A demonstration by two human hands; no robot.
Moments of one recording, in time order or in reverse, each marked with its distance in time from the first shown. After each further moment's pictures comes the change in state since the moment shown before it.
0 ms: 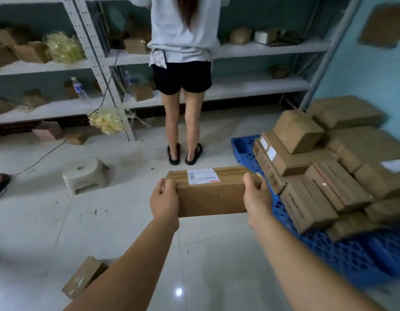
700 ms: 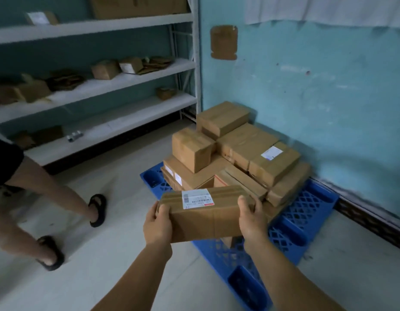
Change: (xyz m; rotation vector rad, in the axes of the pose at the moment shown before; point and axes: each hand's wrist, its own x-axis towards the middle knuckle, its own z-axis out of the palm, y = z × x) left_hand -0.099 -0.059 0.346 0.249 -0.438 -0.002; right_hand 0.179 -0.021 -0.281 0.176 0.416 0.069
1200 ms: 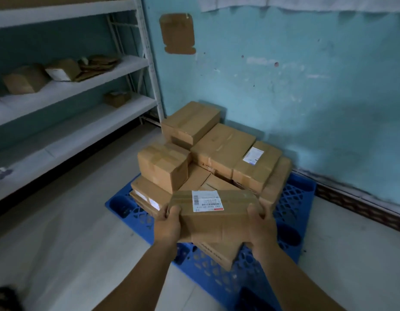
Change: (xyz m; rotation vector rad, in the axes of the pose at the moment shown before) left_hand 0.157 0.043 0.135 0.289 -0.343 -0.028; right_hand 0.140 -0.026 0.058 0.127 0.273 0.145
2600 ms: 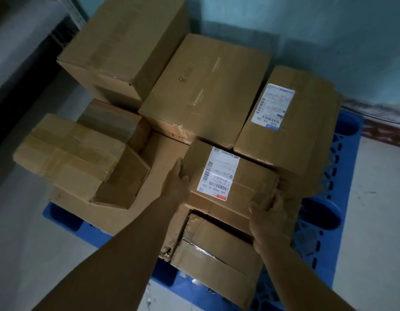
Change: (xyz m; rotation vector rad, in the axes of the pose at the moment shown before) left_hand 0.408 -0.075 0.267 0.805 -0.392 0.058; right_hand 0.386 0.118 0.121 -0.256 0.250 0.276
